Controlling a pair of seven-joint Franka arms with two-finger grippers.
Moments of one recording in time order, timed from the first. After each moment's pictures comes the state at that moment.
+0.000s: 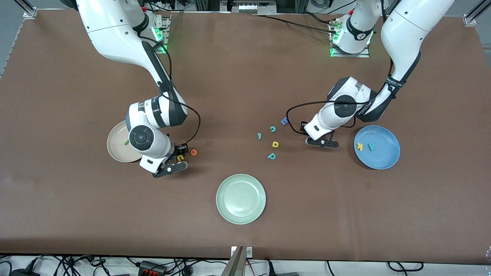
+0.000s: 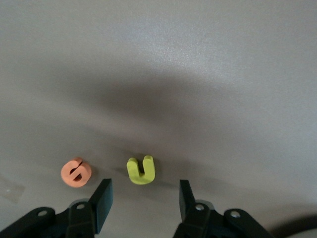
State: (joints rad) left arm 0.17 0.56 -0.57 -2.13 0.30 2.49 -0.49; right arm 0.47 0.72 -0.14 -1.62 0.13 2.23 -0.05
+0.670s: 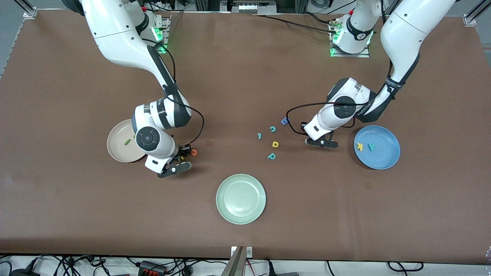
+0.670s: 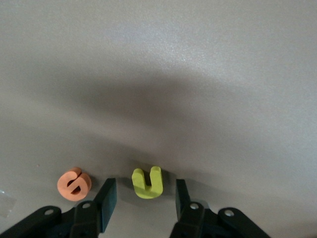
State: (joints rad) left arm 0.17 0.57 -0.56 -2.13 0.30 2.49 -0.49; right arm 0.49 0.75 -0.14 -1.62 0.13 2.27 -0.05
